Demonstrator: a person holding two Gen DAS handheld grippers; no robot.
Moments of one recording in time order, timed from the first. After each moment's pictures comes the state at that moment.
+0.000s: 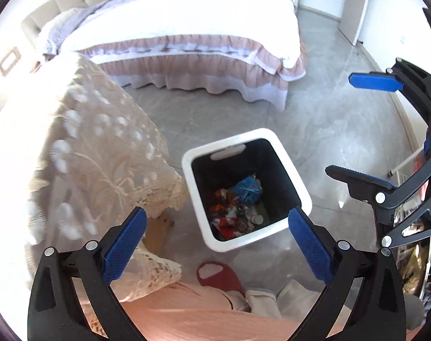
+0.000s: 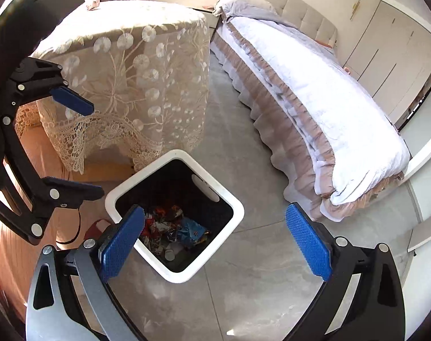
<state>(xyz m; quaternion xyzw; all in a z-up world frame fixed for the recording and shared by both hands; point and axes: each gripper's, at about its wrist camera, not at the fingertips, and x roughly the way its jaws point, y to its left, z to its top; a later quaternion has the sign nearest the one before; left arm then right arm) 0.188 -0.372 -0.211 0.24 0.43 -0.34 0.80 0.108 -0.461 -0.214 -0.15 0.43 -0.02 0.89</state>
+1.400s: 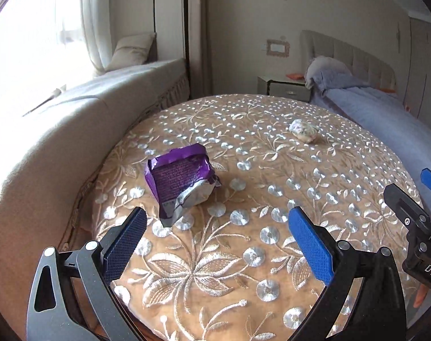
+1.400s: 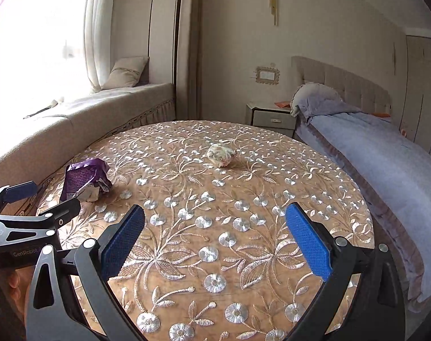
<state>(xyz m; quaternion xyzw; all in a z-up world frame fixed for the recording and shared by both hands) 0.206 0.014 -0.093 -0.04 0.32 0.17 0.93 0.239 -0.166 -0.079 -0.07 0.24 0.17 0.95</state>
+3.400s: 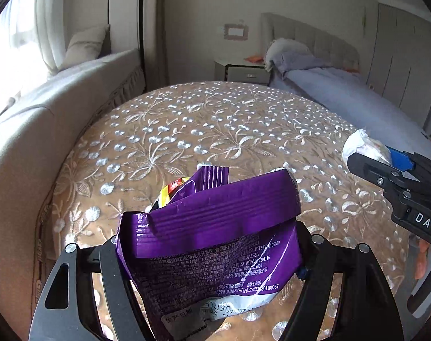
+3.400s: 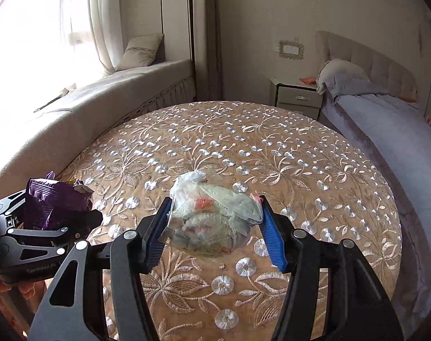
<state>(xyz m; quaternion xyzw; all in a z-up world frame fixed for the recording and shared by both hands) 0.234 0.001 -0.087 -0.03 0.35 0.04 0.94 0.294 -0.153 -0.067 -0.06 0.31 0.23 0.92</state>
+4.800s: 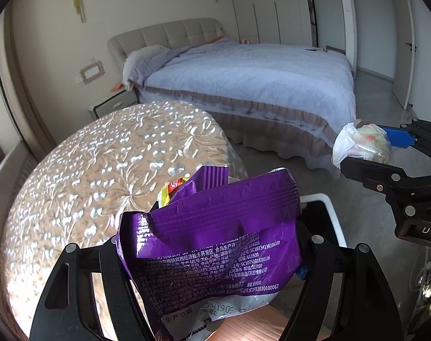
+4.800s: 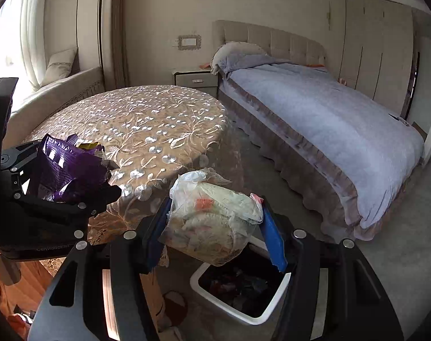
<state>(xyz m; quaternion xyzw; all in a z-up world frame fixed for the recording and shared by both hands) 0.169 -0.278 -0.111 0.18 0.31 -0.22 0.91 0.105 -0.393 -0.094 -0.02 0.32 0.01 0.95</state>
